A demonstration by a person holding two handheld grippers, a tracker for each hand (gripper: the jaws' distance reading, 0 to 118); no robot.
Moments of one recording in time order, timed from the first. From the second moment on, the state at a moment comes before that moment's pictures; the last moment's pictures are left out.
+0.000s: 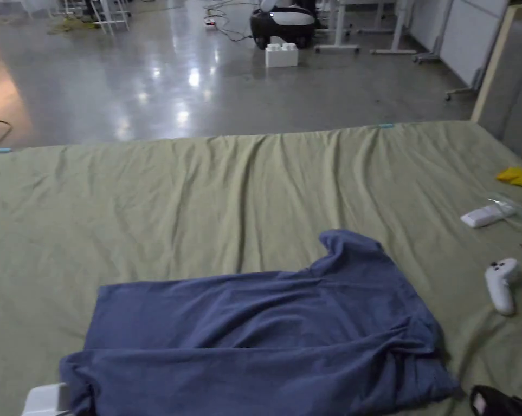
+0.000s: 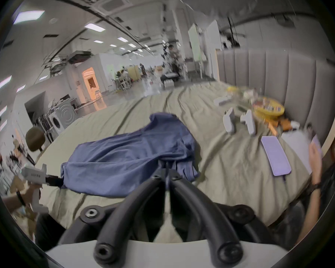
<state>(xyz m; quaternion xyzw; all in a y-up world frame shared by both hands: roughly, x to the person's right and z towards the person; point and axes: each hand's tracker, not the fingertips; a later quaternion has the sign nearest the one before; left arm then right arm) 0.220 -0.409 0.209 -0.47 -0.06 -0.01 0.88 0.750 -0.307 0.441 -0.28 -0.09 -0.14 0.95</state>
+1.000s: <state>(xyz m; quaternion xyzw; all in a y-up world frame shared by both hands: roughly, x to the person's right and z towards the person) 0.182 -0.320 0.288 -0.43 -0.10 0.03 0.90 0.745 -0.342 0.384 -0.38 -0.16 0.04 0.91</state>
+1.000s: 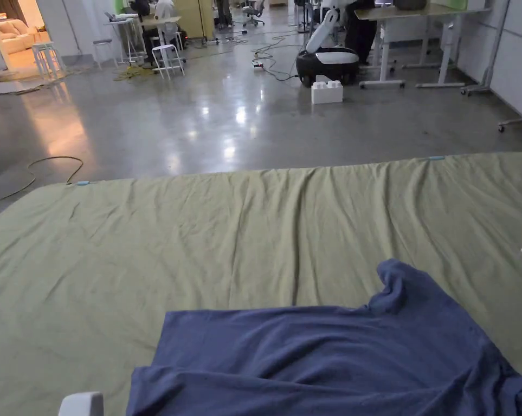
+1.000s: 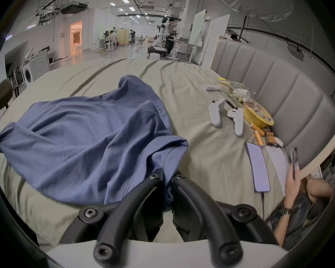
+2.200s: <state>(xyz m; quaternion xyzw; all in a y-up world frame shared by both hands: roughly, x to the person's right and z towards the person) 0.232 -0.177 0.462 -0.04 -0.09 -0.07 0.99 0.675 -0.203 0.517 -0.11 -0.04 -0.02 0.99</state>
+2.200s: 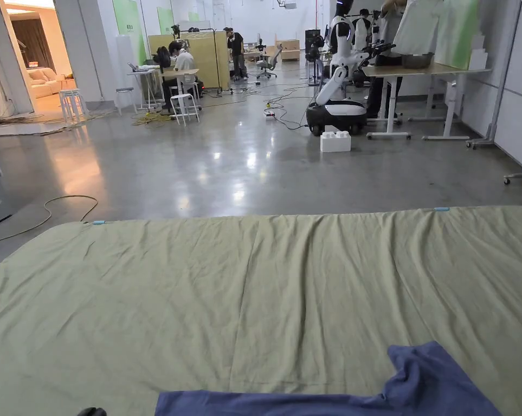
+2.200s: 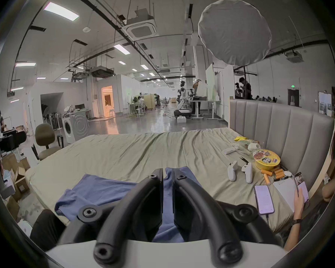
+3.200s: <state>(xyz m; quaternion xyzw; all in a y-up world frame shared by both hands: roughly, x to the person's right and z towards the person) 0.217 -0.332 0.154 -0.38 -0.11 0.03 0.92 0.687 -0.269 0.474 -0.24 -0.02 -0.05 0.97</state>
